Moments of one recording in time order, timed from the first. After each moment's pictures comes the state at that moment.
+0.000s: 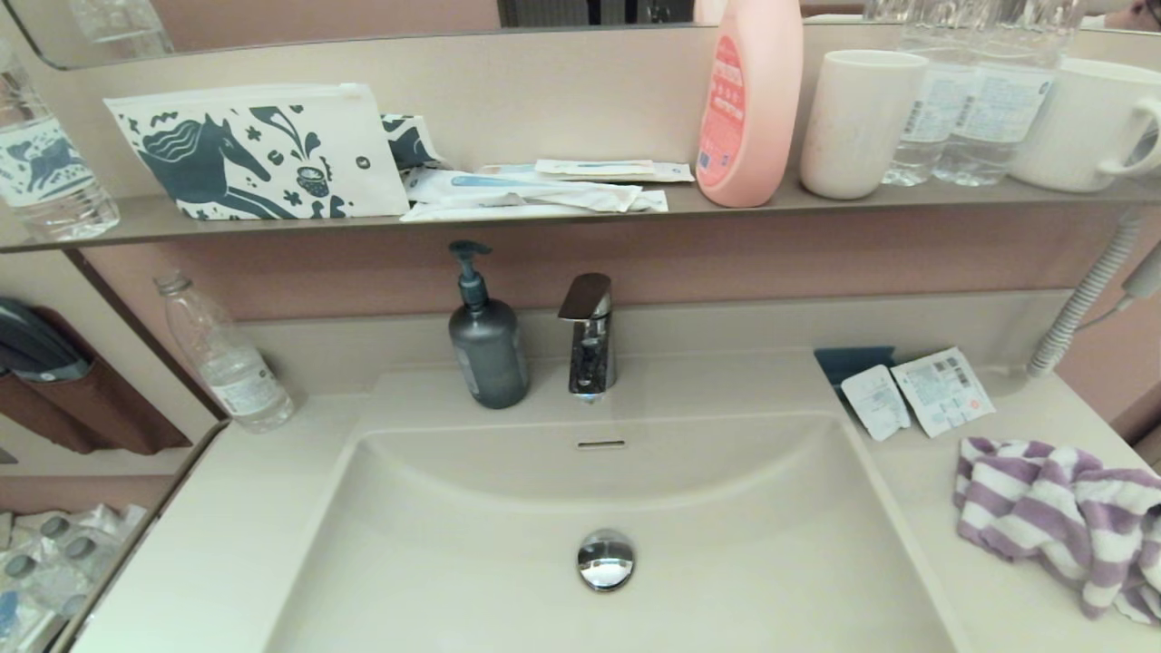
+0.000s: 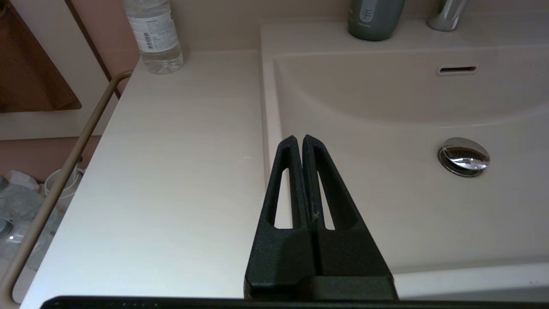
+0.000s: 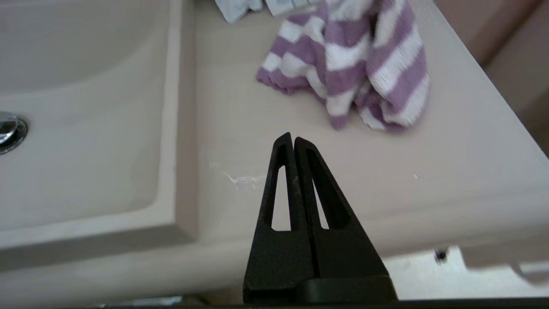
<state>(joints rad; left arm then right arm) -0.01 0.00 0.00 0.00 0.00 0.03 0.00 0.08 -0.16 0.21 -0.08 0.05</state>
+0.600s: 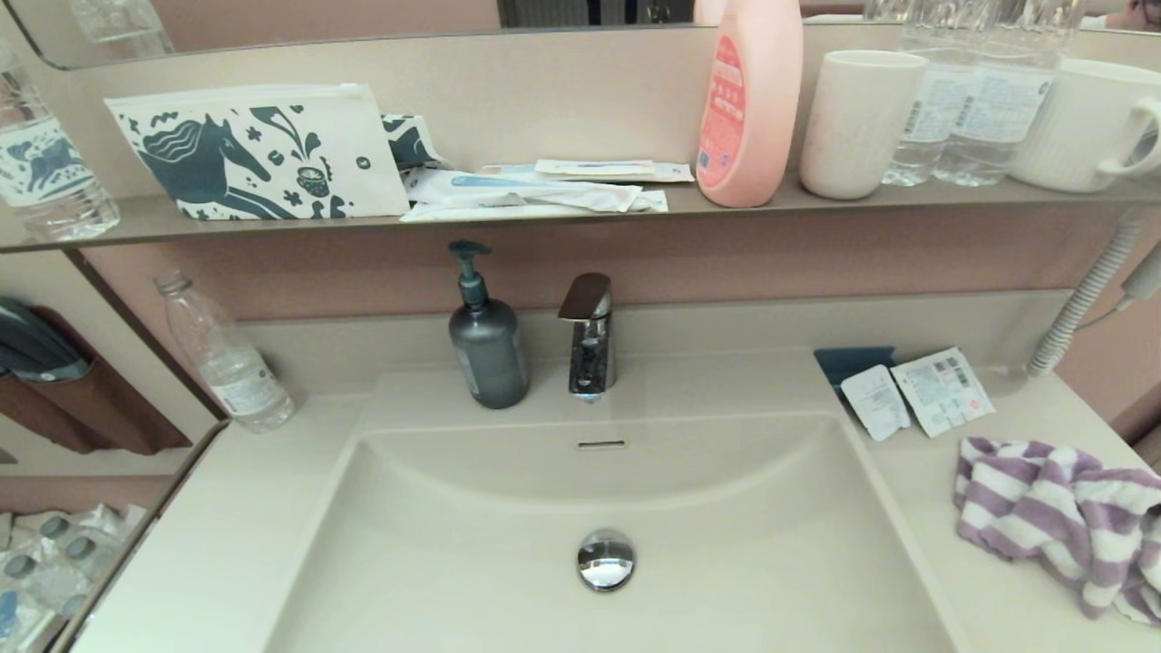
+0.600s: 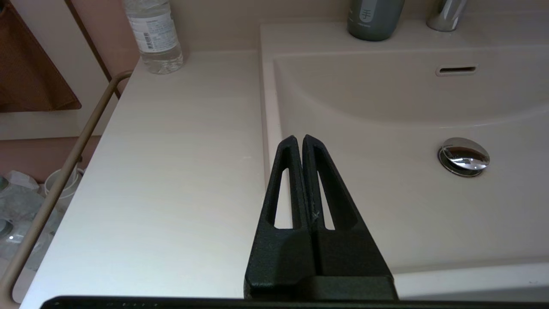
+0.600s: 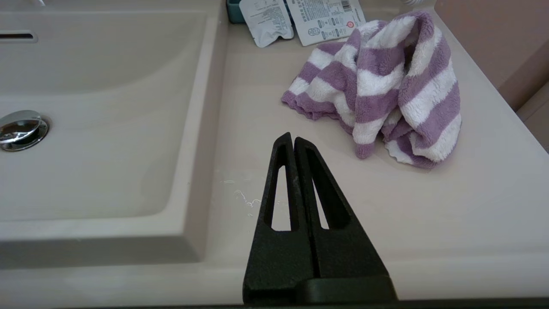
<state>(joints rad) -0.01 0.00 0.00 0.00 0.00 0.03 0.00 0.00 -0.01 0.02 0.00 -0.01</state>
